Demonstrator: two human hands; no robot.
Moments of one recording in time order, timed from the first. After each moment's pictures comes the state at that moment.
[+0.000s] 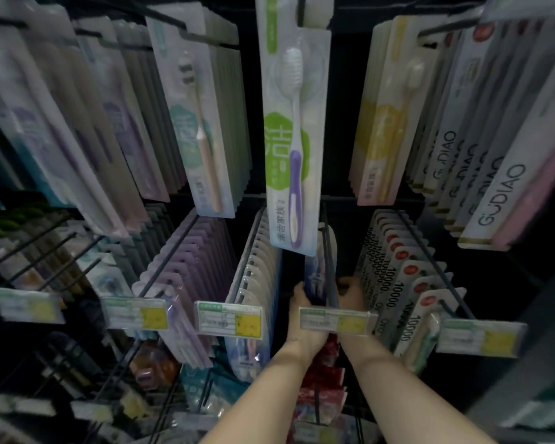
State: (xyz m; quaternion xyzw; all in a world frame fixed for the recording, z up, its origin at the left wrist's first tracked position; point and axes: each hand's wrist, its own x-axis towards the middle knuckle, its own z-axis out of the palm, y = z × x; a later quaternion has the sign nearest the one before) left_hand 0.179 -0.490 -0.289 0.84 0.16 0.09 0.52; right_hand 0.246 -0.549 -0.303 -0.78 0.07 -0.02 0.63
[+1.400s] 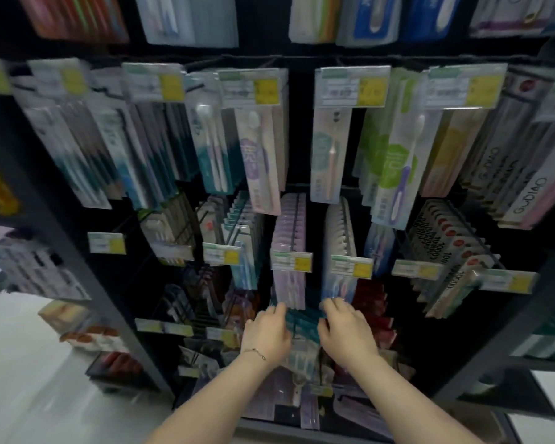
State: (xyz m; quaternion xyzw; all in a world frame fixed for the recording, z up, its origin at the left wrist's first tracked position) left_hand -0.073 -0.315 -0.256 0.98 0.14 -0.02 0.15; right_hand -0.003 -0.478 -0.255 -0.95 -0.29 -0.05 0.15
